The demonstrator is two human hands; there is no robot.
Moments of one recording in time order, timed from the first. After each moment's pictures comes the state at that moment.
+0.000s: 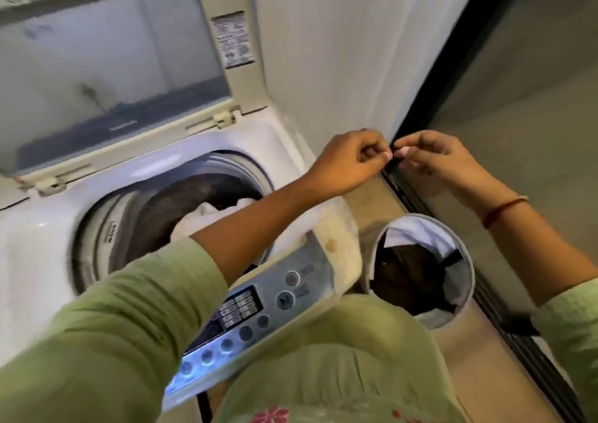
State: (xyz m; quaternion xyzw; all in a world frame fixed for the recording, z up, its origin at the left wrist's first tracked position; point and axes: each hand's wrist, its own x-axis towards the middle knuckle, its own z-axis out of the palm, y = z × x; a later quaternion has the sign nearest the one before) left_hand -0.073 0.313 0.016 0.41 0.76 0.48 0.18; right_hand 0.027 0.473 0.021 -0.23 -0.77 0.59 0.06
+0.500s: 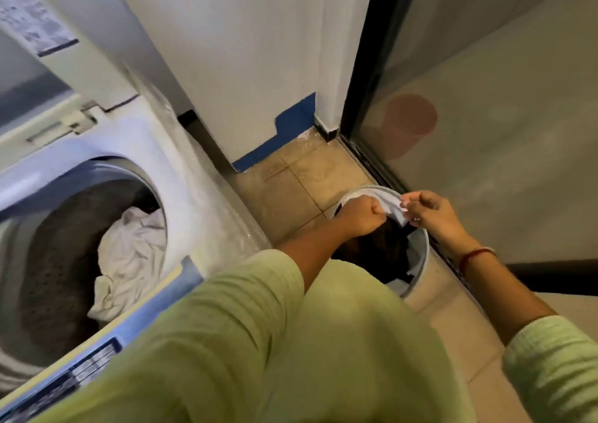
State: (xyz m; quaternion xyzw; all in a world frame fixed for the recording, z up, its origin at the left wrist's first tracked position) left_hand 0.039 0.499 -0.156 0.37 0.77 0.27 0.44; right_hand 0.161 0.608 -0.140 -0.46 -0.67 0.58 0.03
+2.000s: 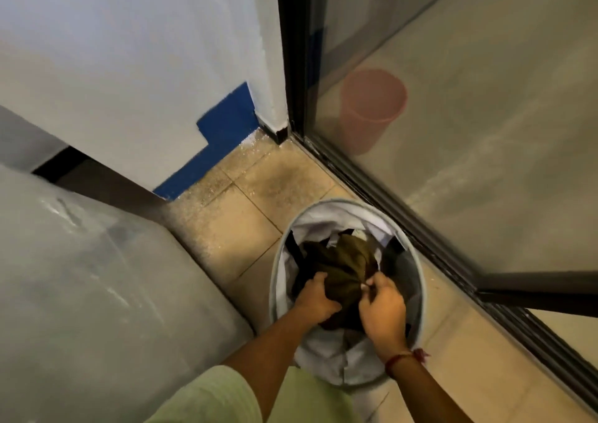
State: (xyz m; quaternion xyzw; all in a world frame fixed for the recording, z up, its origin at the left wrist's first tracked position) left_hand 0.086 0.548 -0.460 0.20 0.77 0.16 0.58; right_hand 0.200 0.607 -0.416 -0.57 -0.75 0.34 0.05
